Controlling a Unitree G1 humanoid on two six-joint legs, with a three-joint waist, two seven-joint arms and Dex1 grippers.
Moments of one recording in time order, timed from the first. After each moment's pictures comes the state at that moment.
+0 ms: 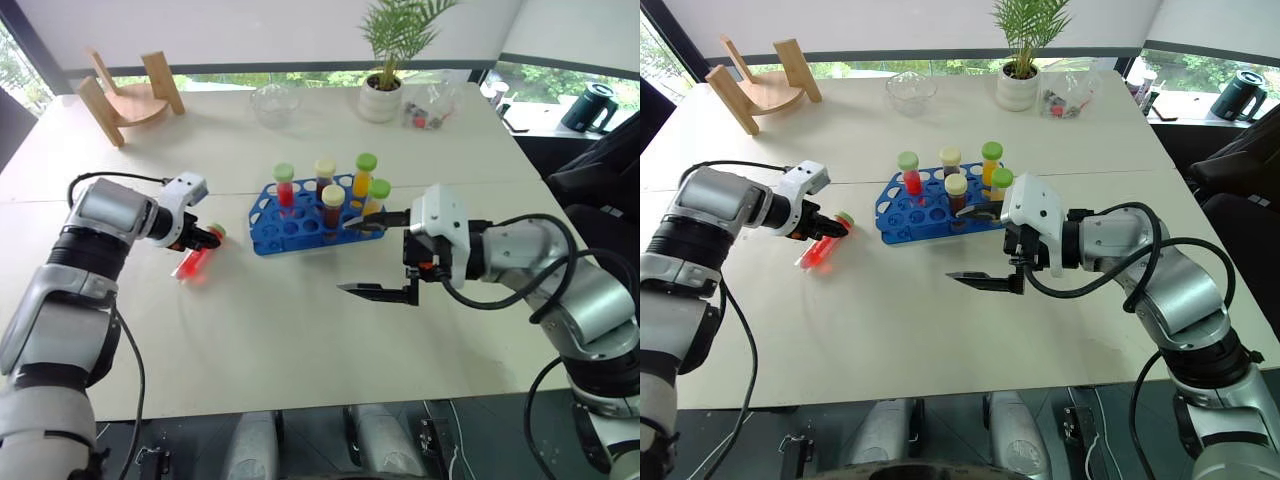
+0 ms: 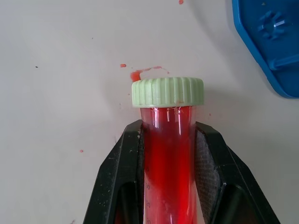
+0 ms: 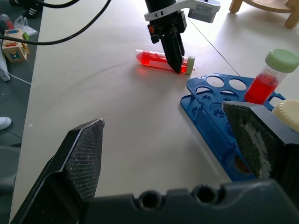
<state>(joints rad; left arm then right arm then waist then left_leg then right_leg) -0.99 0.76 -0.31 0.58 -0.19 1.08 -0.96 -0.52 -0.76 0.13 -0.53 0.49 0.63 0.95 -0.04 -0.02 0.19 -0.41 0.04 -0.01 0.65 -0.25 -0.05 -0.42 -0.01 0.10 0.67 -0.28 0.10</state>
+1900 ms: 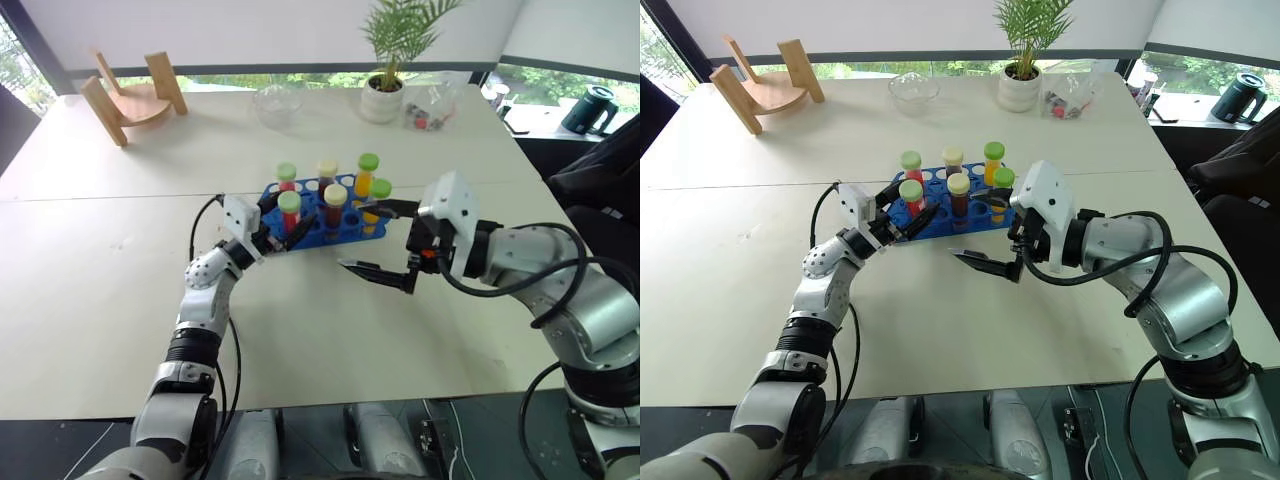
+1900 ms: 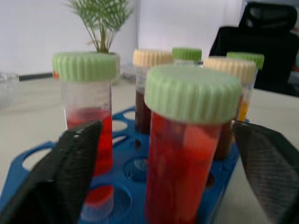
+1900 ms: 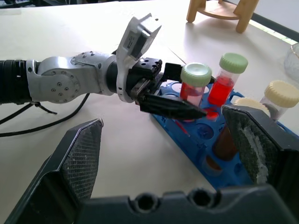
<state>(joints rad) -0.51 0.23 0.05 0.42 -0.29 -0.16 -0.81 -0.46 -0.73 0.07 -0.59 0.53 0.71 0.76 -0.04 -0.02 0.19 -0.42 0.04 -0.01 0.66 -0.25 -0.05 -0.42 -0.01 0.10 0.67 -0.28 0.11</state>
